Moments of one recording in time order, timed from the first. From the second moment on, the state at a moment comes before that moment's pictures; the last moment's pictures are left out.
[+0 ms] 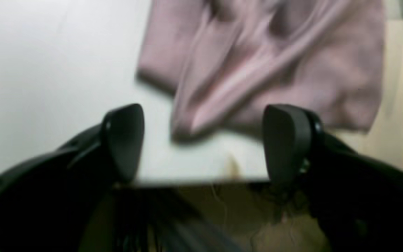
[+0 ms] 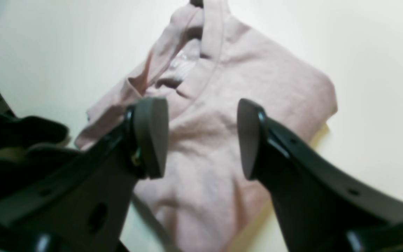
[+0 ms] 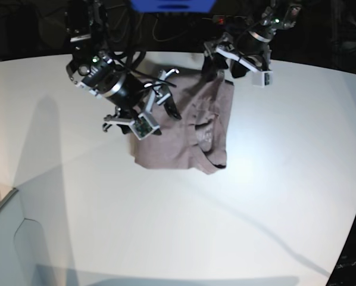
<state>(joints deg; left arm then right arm) 28.8 -14.3 13.8 91.6 -42.5 -1.8 12.2 -16.6 -1.9 -4.5 102.0 -4.5 35.9 -27.0</state>
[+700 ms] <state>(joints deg) 26.6 -13.4 15.2 90.2 -42.6 -1.6 12.4 -16.4 -1.9 -2.5 102.0 -4.5 35.9 -26.9</state>
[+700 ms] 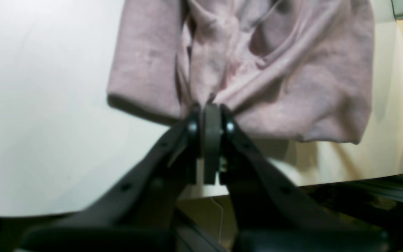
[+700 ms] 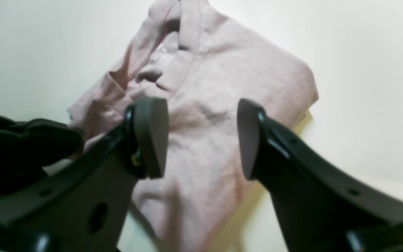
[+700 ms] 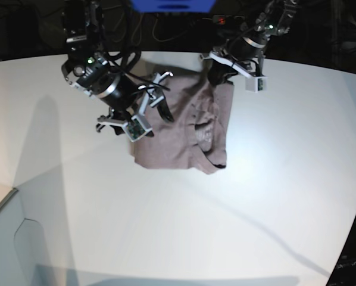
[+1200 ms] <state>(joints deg) 27.8 -13.6 5.0 99.5 -42.6 -1.8 12.8 -16.4 -1.8 -2.5 102.0 -4.5 35.9 -27.0</state>
